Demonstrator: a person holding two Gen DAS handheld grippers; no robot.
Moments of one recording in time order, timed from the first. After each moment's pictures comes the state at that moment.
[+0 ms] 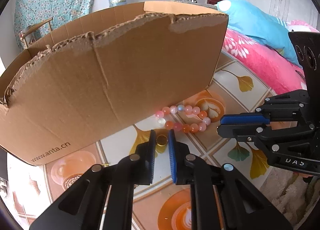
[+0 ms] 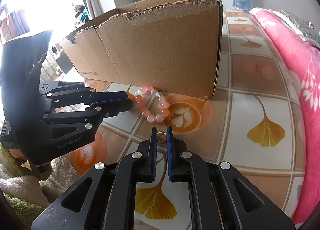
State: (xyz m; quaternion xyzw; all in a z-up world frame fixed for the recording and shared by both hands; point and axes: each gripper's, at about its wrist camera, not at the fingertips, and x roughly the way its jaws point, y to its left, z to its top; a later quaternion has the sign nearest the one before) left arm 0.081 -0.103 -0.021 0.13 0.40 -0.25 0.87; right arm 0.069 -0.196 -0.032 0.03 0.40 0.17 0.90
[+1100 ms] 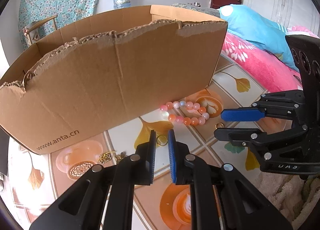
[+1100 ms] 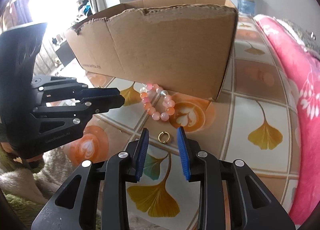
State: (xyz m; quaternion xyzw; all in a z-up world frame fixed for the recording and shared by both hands) left arm 0.069 -0.089 -0.014 0.11 0.40 -0.24 0.88; right arm 0.065 -0.178 -0.030 -0.02 0.40 0.16 0.90
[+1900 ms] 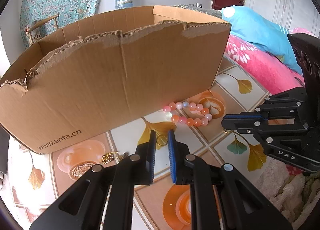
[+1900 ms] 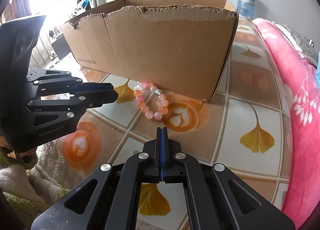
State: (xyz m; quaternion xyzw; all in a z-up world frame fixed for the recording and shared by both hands) left arm 0.070 -0.087 -0.014 0.11 0.40 -0.24 0.88; right arm 0.066 -0.180 -0.028 -0.04 0.41 0.15 0.90
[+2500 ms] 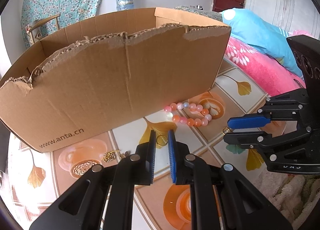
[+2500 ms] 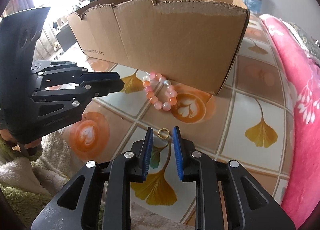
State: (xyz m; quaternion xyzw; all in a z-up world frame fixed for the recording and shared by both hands) left arm 0.067 -0.080 -0.012 0.10 0.40 -0.24 0.88; right arm 0.067 -0.174 -0.026 -0.06 0.44 0.16 0.88
